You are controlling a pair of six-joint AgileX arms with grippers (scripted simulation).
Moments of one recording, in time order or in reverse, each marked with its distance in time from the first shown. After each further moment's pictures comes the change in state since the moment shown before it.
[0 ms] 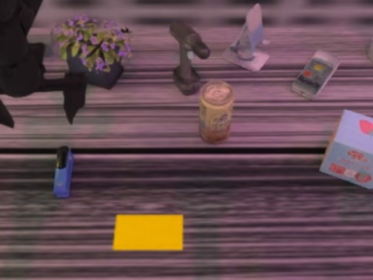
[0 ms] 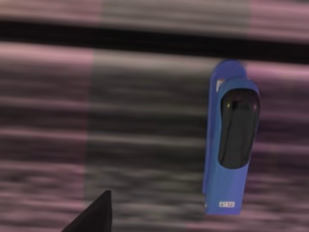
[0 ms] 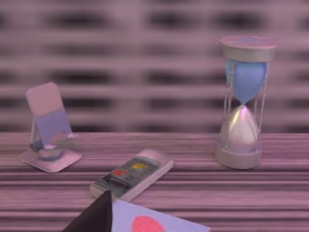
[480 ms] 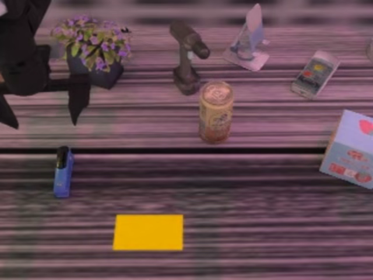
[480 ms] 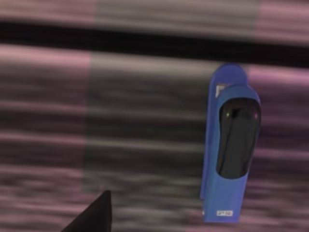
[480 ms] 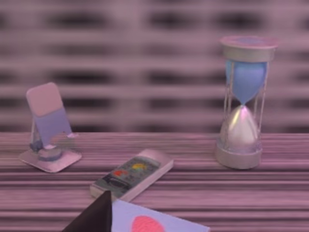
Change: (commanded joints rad) left arm 0.000 0.075 0.069 -0.042 0.001 -0.007; right arm 0.000 0.000 0.000 0.000 0.000 0.000
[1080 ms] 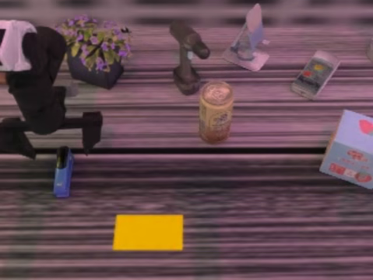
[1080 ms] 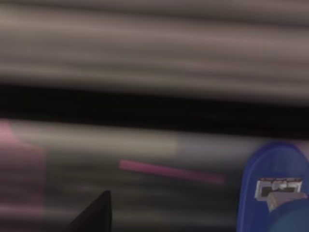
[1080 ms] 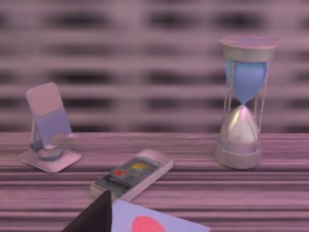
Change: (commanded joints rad) left arm -0.003 0.115 -0.207 0.325 0.001 0.003; right arm 0.000 0.000 0.000 0.000 0.000 0.000
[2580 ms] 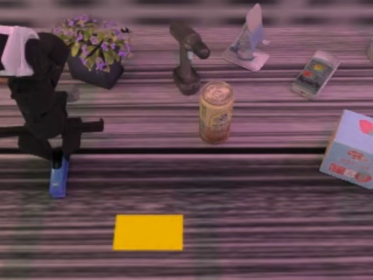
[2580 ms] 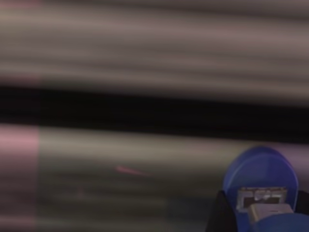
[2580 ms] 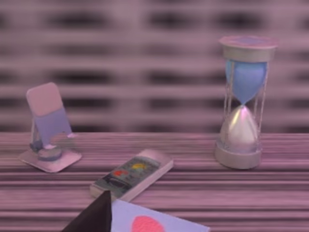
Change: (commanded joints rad) left arm 0.000 0.011 -0.017 0.023 0.000 0.000; right arm 0.000 0.000 0.000 0.000 0.000 0.000
